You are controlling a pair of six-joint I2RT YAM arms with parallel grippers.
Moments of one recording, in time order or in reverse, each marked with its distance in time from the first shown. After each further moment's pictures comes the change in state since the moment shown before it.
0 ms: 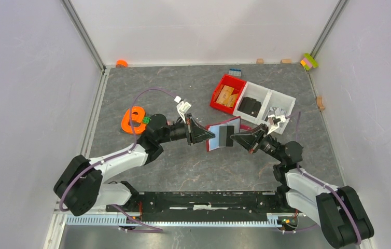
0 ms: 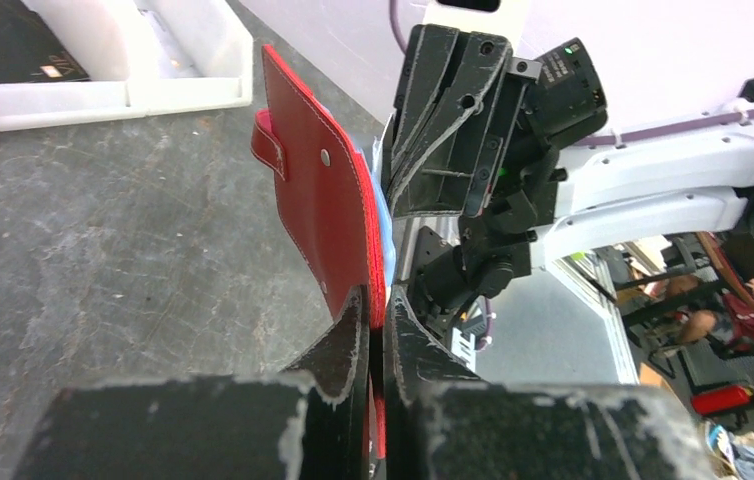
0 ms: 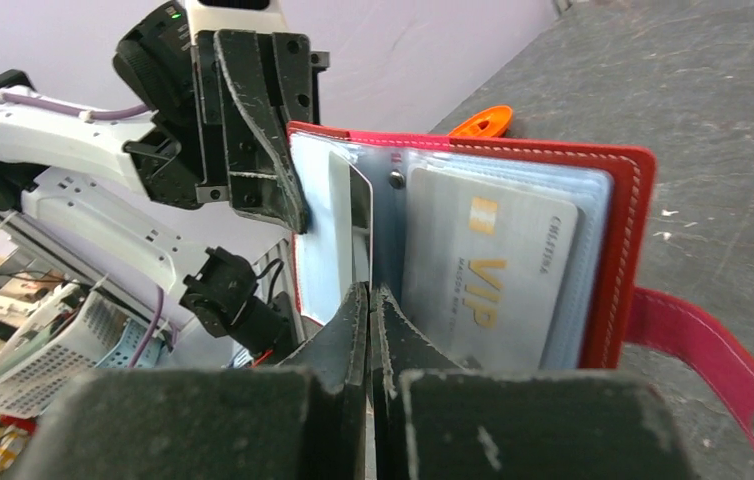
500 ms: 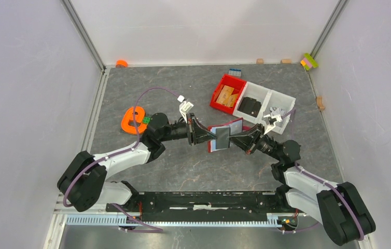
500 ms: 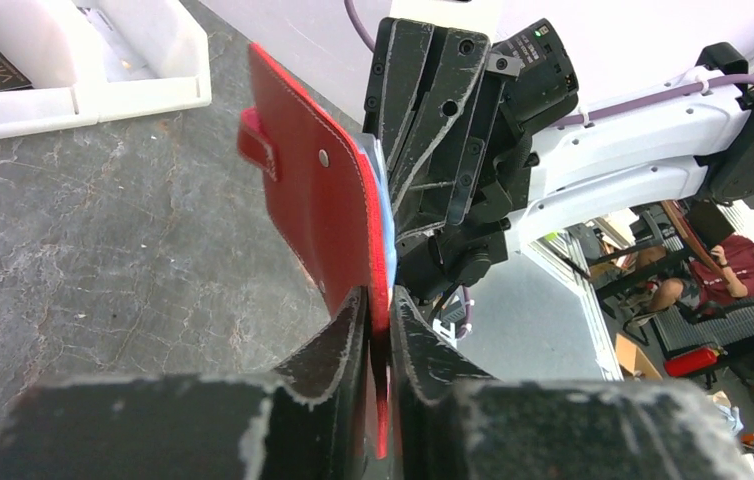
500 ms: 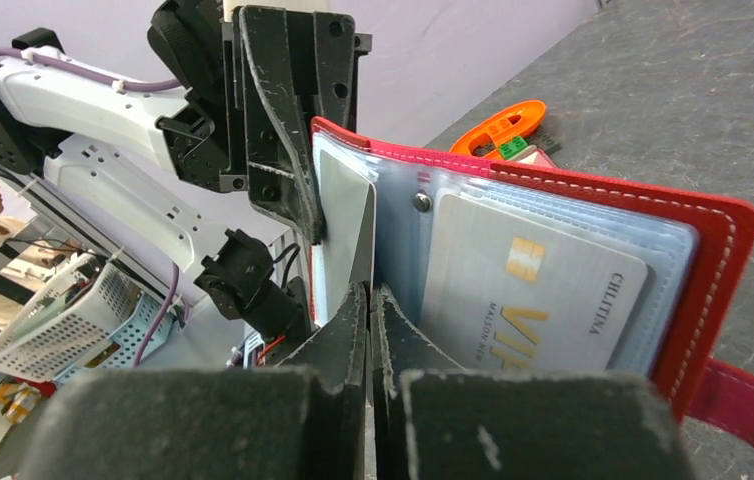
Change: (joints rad) left arm -0.001 0.043 0.017 0.058 0.065 -0.016; right arm 0.060 0.014 0.027 -0.002 -0.004 -0.039
